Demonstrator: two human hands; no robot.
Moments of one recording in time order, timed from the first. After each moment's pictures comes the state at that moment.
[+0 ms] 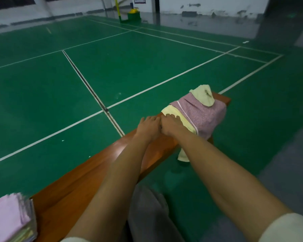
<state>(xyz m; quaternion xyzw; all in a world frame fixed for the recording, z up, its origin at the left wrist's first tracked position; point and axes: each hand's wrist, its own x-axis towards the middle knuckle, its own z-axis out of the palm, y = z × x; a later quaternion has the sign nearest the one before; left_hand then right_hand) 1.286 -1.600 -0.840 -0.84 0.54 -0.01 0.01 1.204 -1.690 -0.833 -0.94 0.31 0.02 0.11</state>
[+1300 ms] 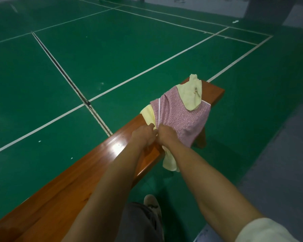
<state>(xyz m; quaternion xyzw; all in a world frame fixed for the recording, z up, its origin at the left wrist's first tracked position) 1.307 -1.674 -0.916 -0.87 0.47 0.16 -0.02 1.229 -1.755 -0.949 -0.89 0.42 0.03 0.20</state>
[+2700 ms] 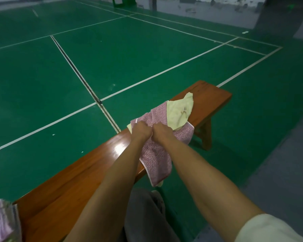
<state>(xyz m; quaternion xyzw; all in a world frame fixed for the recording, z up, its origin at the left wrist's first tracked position) 1.312 -1.612 -0.890 -0.91 0.23 0.20 -0.29 1.241 -1.682 -0.896 -0.93 0.33 0.07 0.15</state>
